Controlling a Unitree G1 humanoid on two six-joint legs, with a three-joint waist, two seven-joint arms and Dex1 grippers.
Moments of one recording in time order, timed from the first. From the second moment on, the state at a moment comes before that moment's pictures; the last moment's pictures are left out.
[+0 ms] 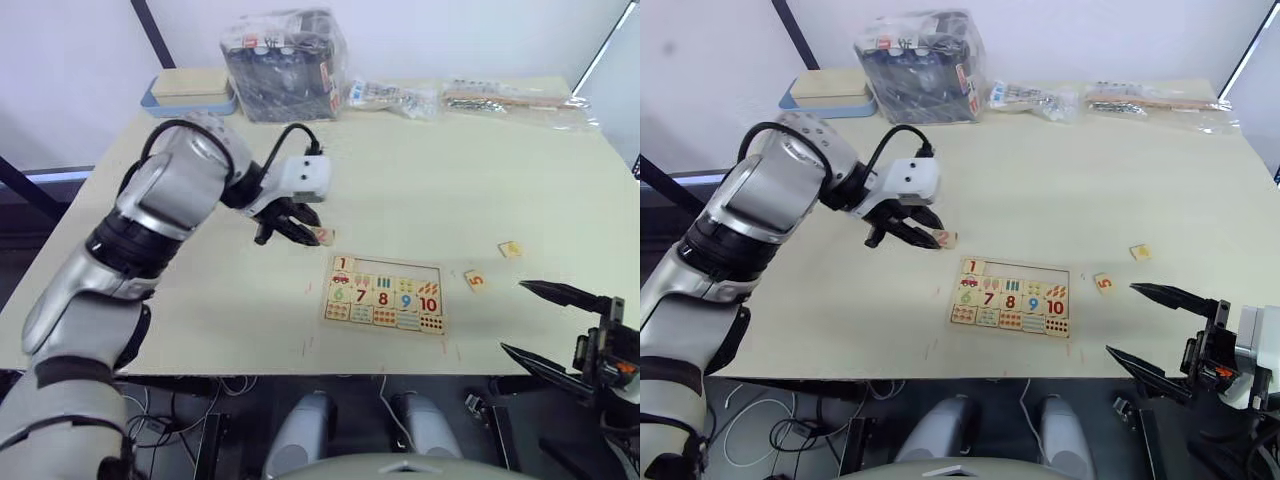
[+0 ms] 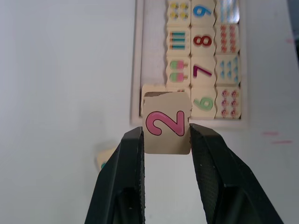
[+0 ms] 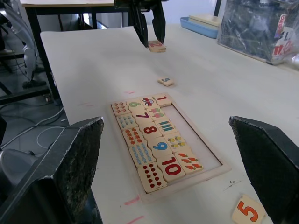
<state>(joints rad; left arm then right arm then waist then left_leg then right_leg) -1.13 0.80 -0.57 0.03 -0.02 0.71 -1.58 0.48 -0.66 -0.53 -0.55 0.75 0.10 1.18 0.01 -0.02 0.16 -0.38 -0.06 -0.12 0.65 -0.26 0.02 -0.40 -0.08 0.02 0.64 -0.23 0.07</state>
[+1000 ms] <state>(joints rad) -1.32 0.44 -0.88 0.37 0.18 0.79 -1.54 0.49 -0.66 -0.55 -0.55 0.74 0.07 1.17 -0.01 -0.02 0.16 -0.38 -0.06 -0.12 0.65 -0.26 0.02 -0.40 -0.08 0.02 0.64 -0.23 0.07</state>
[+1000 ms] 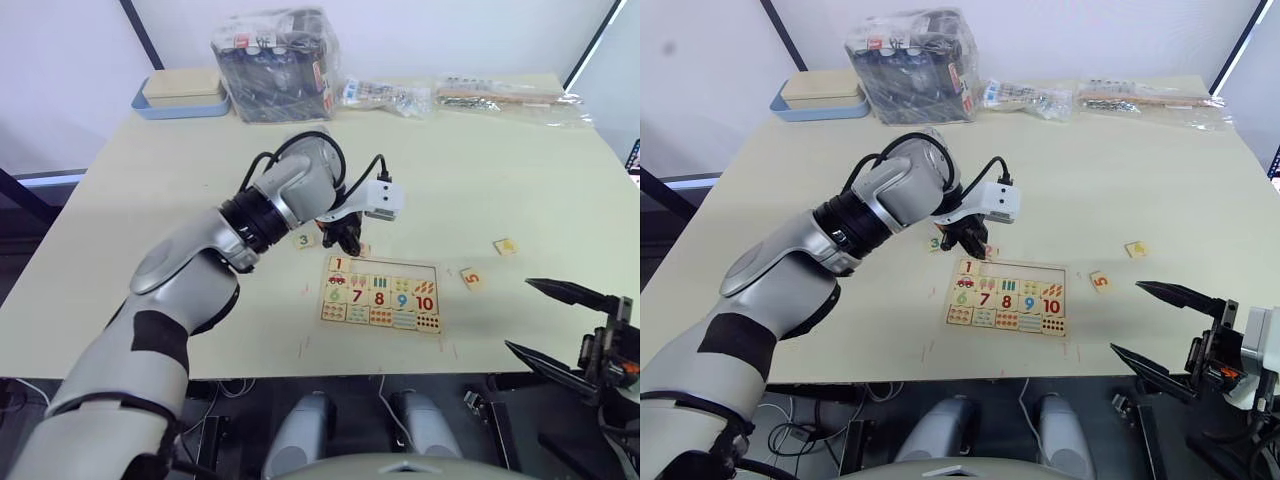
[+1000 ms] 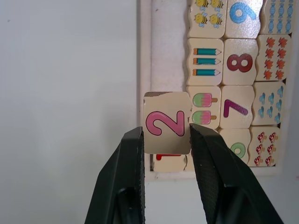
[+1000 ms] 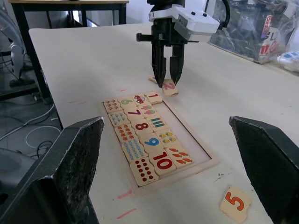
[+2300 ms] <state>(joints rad) -1.21 0.40 -0.87 0.35 0.25 0.76 -1.48 0.52 -0.64 -0.55 -0.57 0.73 0.07 1.16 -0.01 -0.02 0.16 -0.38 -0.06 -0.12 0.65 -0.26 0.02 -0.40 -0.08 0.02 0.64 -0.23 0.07</state>
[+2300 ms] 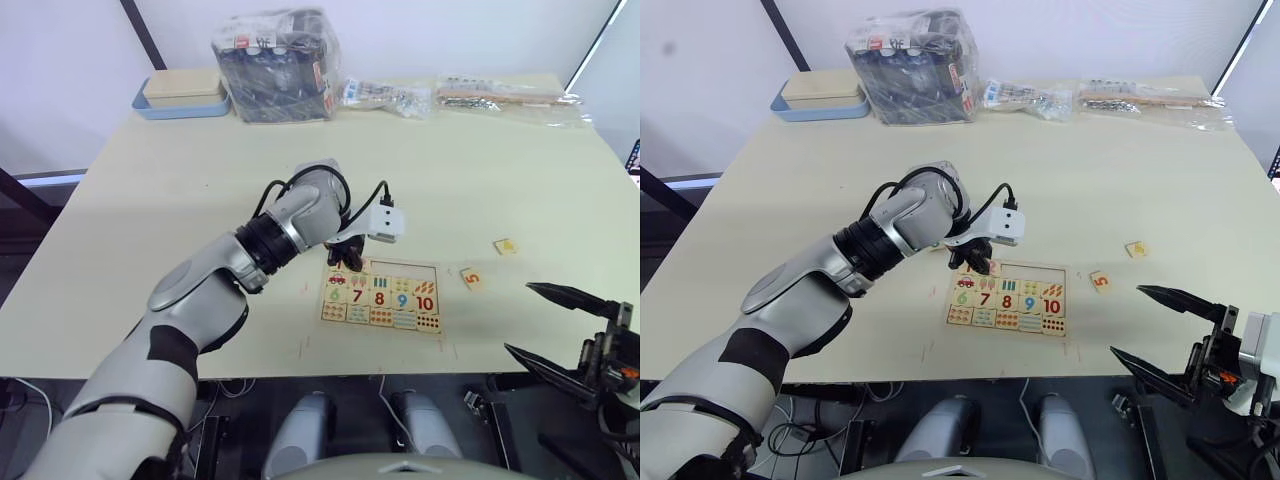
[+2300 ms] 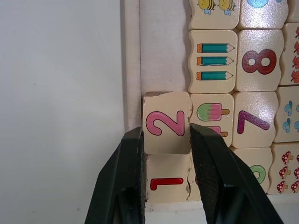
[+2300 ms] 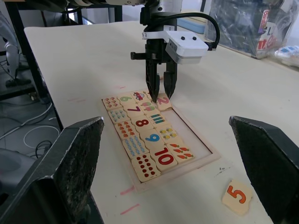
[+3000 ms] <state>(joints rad) -1.19 0.41 -0.87 0.29 0.27 0.78 -1.48 0.54 -0.64 -0.55 -0.57 0.74 0.07 1.16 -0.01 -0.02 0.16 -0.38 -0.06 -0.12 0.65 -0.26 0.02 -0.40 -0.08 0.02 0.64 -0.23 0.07</state>
